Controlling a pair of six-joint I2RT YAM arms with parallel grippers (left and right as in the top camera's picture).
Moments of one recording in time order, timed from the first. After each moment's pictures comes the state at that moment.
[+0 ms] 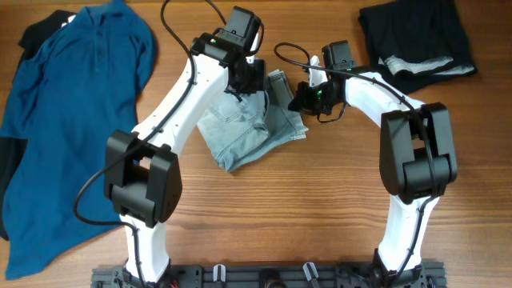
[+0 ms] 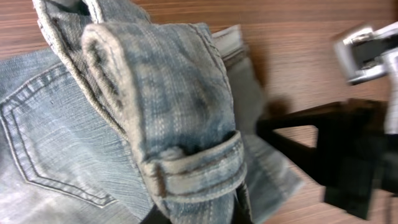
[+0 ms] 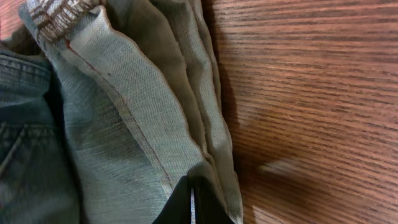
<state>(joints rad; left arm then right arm) -0.45 2.06 1.81 -0.92 0.12 -0.37 0.21 2.16 1.42 -0.53 -0.54 0.29</state>
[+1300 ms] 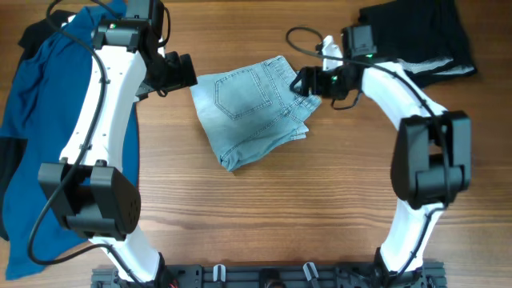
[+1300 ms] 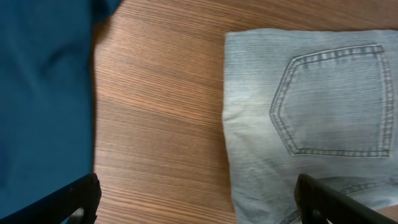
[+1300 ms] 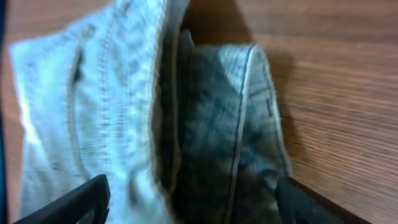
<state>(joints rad) -0.11 1.90 1.81 -1.27 -0.03 -0.37 0.15 2.10 1.49 -0.59 -0.49 0.13</state>
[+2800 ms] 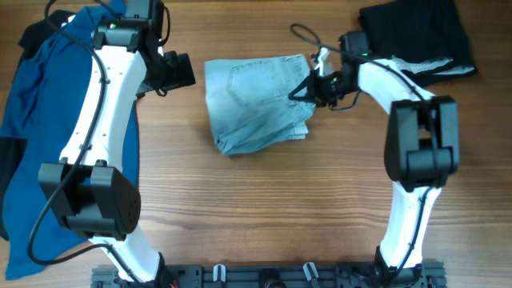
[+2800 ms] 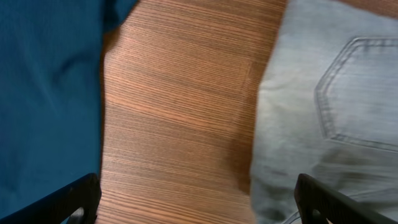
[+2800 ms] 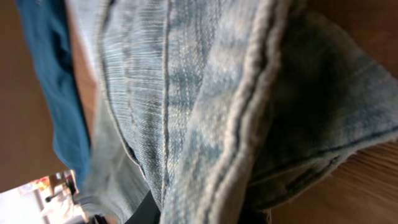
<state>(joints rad) -0.11 1.90 1.81 -1.25 -0.06 -0.37 0.11 2.21 1.58 -0.68 -0.79 0.22</state>
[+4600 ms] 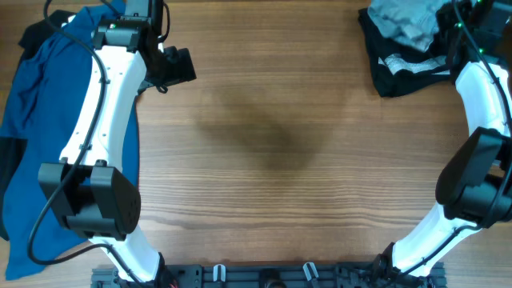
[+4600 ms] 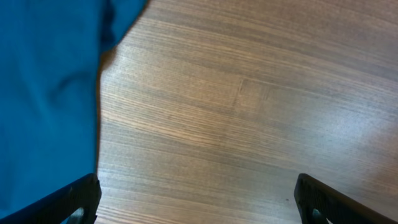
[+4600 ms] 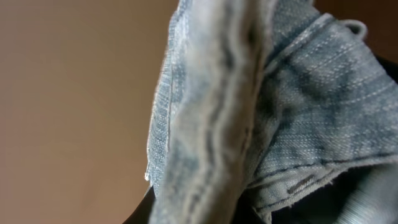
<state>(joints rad) -0.11 1.90 1.81 -1.20 -0.06 -0.37 -0.30 1.99 1.57 -0.11 -0.07 0.89</state>
